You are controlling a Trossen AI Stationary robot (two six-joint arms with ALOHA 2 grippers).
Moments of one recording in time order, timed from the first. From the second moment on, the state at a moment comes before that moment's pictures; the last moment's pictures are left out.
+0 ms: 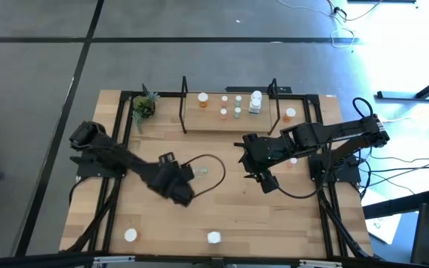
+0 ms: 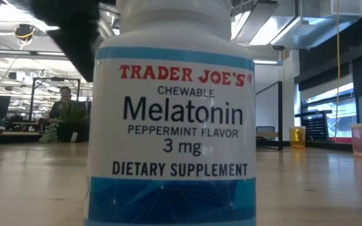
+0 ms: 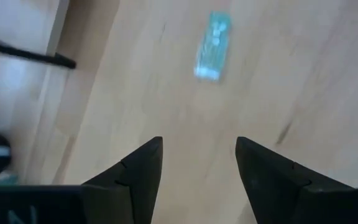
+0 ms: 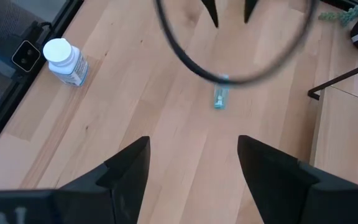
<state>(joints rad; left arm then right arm) -0.46 1.70 1.31 -1.17 -0.49 -0.85 0.24 1.50 1.58 -0.98 0.03 -0.16</state>
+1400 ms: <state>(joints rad) -0.96 1.70 1.31 -1.46 -0.57 -1.73 0.22 1.54 1.58 -0.70 0.03 -0.08</state>
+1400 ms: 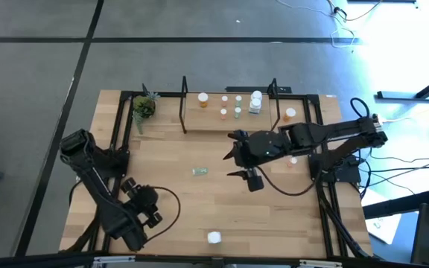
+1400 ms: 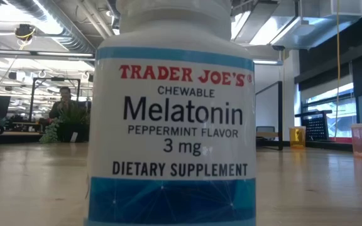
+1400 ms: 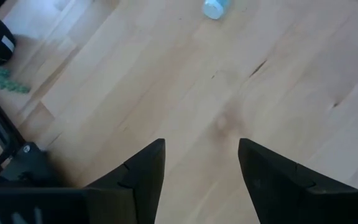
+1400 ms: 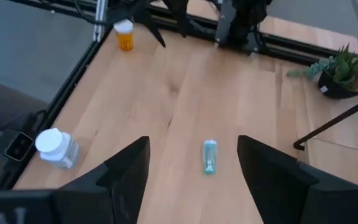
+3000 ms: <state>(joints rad) -0.97 1.70 1.31 -1.47 -0.57 -1.83 0.06 2.25 1.58 -0.18 -0.02 -0.13</state>
